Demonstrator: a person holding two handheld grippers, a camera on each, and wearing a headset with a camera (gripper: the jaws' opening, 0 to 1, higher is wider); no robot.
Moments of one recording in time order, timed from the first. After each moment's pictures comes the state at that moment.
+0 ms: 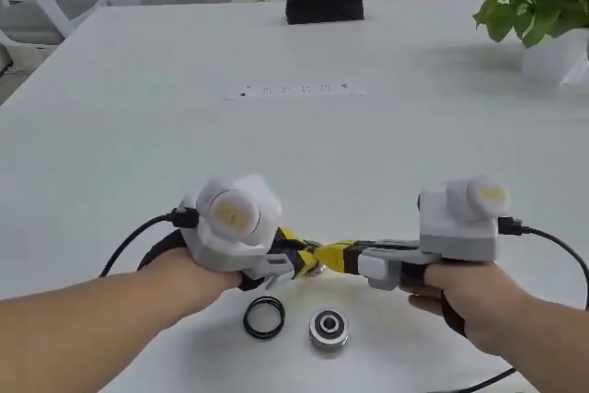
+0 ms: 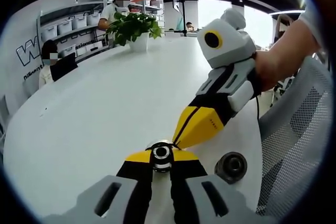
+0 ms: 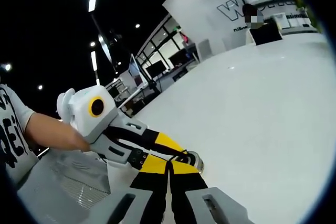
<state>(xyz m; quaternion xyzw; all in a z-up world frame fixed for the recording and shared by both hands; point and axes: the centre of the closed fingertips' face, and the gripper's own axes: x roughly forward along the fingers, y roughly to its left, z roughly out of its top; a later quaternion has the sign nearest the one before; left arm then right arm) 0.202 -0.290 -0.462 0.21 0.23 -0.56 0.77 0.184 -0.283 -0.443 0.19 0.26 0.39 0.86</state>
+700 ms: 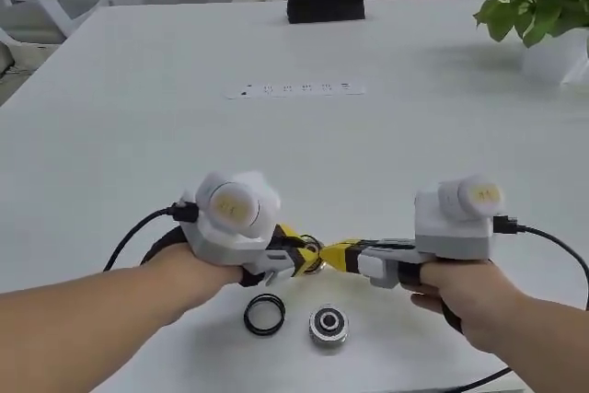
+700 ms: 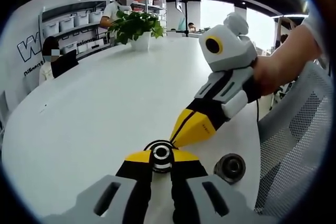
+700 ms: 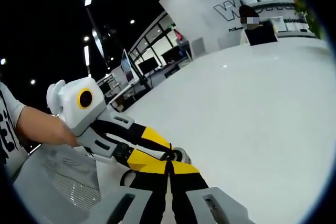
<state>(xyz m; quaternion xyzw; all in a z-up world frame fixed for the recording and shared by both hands) 0.202 -0.289 -0.462 0.21 0.24 -0.56 0.77 0.190 -0.291 -0.457 0.16 0.28 0.37 0.87</state>
